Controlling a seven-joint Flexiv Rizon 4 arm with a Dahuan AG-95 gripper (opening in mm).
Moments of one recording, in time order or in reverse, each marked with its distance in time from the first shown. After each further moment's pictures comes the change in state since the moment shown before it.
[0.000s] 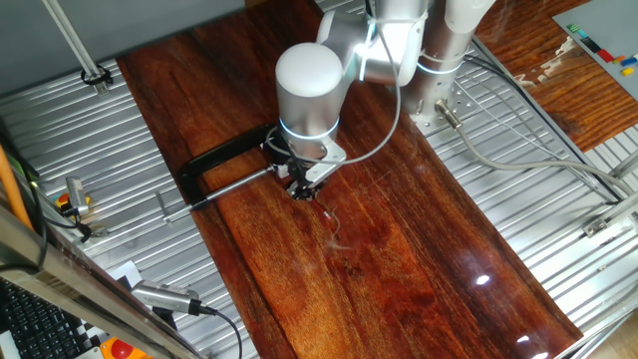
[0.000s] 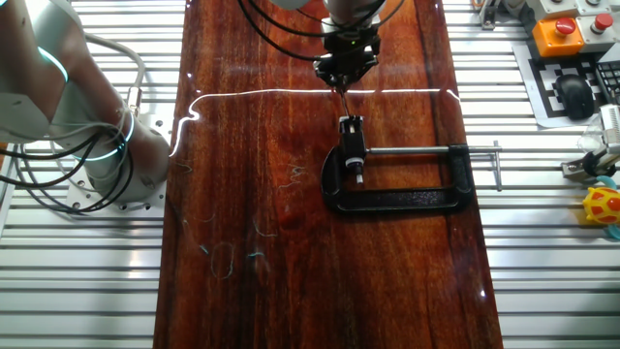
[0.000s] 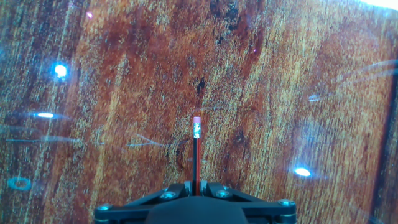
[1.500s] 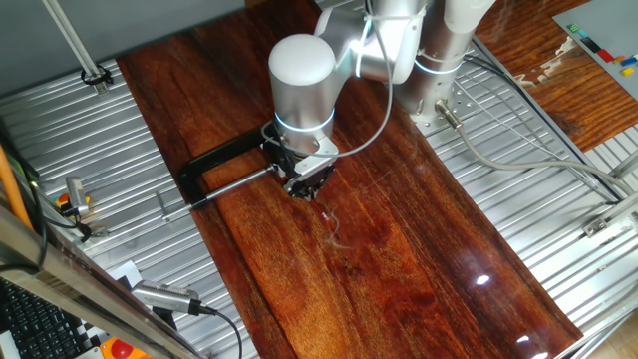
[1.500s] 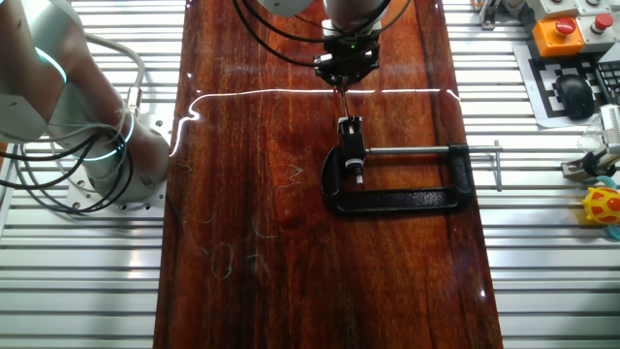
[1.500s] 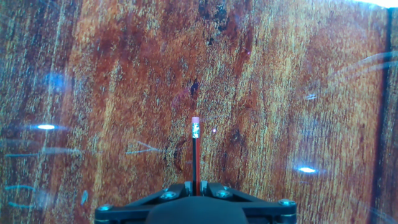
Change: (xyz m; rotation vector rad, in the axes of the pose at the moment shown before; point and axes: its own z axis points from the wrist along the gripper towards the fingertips) arm -0.002 -0.001 -0.004 0.010 -0.045 0.099
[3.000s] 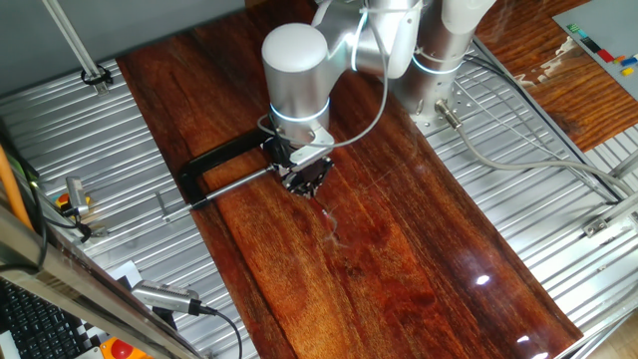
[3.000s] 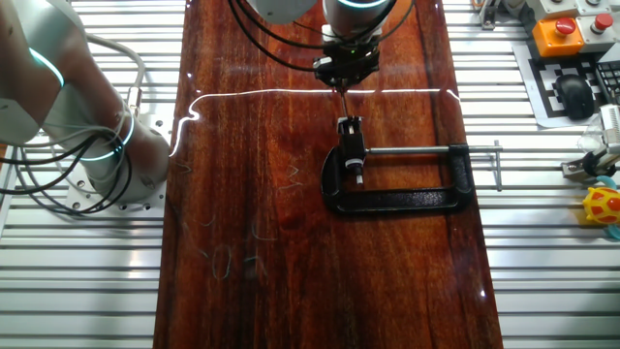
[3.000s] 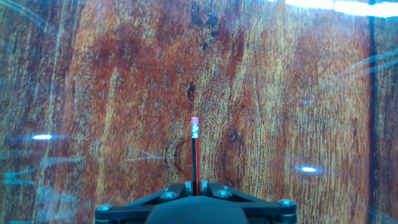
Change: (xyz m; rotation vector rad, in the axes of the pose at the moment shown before) arm 0.008 0.003 -0.004 0.001 -0.039 -0.015
